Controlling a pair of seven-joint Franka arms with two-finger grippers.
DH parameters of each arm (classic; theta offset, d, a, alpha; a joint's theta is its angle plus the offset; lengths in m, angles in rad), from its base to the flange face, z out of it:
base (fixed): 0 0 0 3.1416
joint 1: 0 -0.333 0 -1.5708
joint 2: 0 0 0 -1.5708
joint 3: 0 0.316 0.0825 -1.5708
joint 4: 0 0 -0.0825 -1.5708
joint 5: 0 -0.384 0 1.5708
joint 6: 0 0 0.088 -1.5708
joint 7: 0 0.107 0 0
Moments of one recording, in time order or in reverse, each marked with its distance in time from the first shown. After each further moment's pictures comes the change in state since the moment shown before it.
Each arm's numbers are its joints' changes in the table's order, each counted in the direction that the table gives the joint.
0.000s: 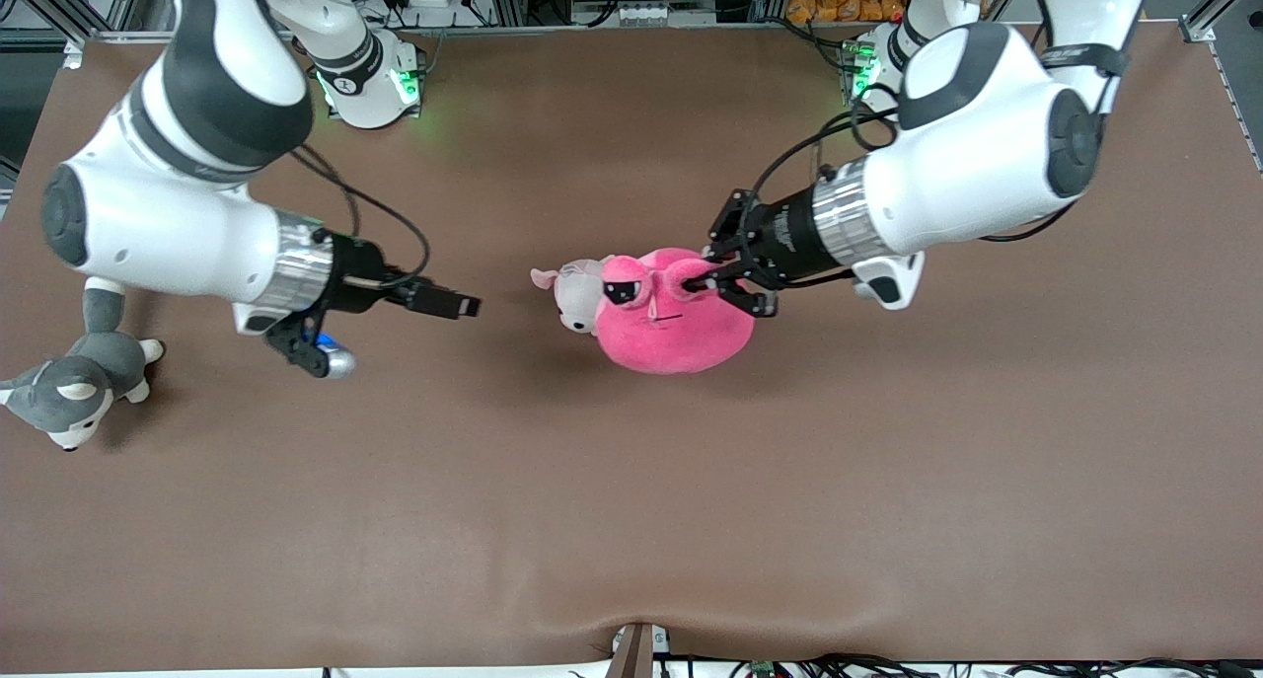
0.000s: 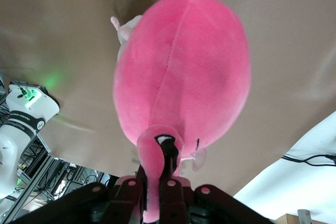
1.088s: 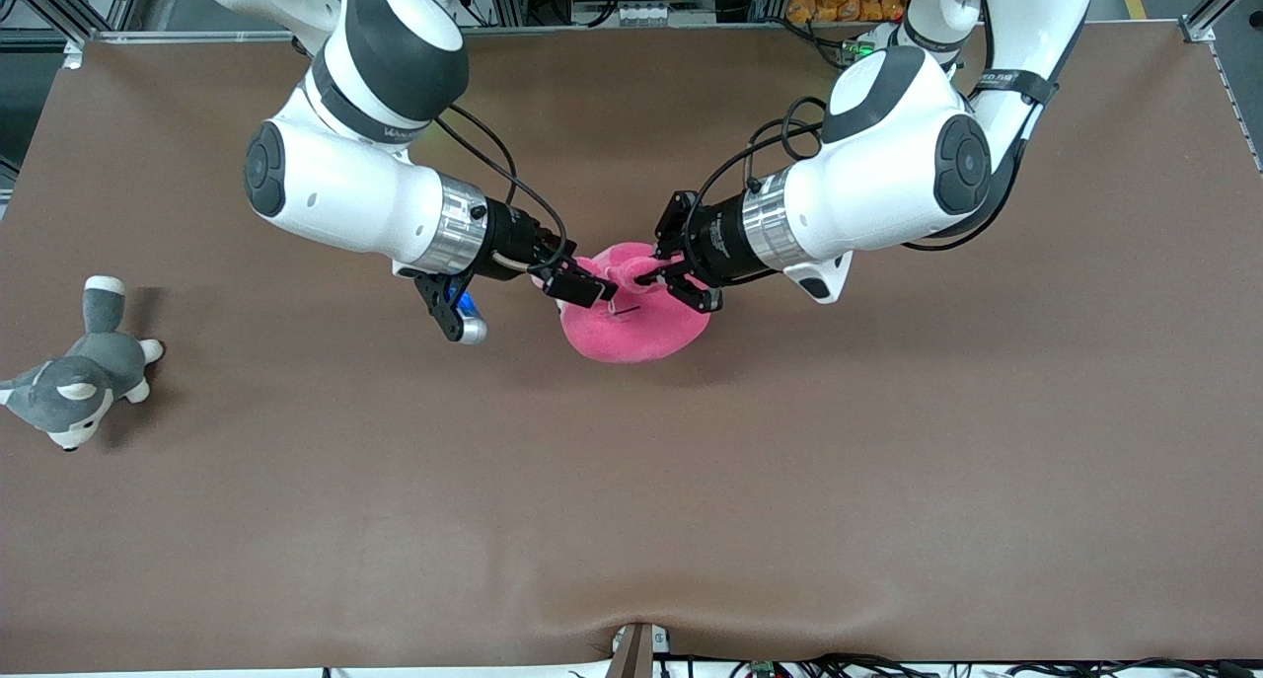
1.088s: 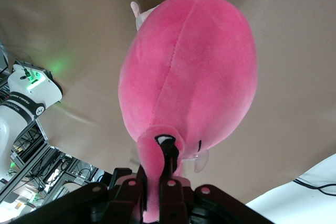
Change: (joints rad) left arm 0.071 -0.050 0.002 0.000 -0.007 -0.044 -0.157; right arm -0.201 -0.049 -0.001 -0.002 -0.106 -0.217 0.369
